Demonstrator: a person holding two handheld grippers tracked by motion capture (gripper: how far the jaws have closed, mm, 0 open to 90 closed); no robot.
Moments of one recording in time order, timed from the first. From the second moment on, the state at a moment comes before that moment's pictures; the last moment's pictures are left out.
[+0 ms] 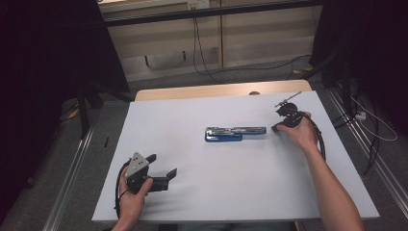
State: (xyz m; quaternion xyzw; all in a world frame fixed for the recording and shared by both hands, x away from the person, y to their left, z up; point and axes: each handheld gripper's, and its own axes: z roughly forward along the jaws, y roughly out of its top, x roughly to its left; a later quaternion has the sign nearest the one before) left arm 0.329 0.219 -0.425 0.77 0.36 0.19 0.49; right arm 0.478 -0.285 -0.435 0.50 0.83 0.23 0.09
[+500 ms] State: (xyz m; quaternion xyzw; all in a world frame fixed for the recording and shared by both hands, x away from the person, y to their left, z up) left arm 0.329 0.220 -0.425 0.77 0.36 0.19 0.49; right arm 0.476 -0.287 -0.431 0.50 0.82 0.25 0.10
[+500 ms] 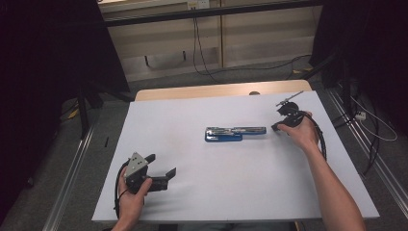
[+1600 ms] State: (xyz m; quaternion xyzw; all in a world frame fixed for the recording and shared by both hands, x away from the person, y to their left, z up) left arm 0.330 0.221 -0.425 0.77 0.37 0.19 0.49; right arm 0.469 -0.284 -0.412 0.49 0.82 0.29 0.12
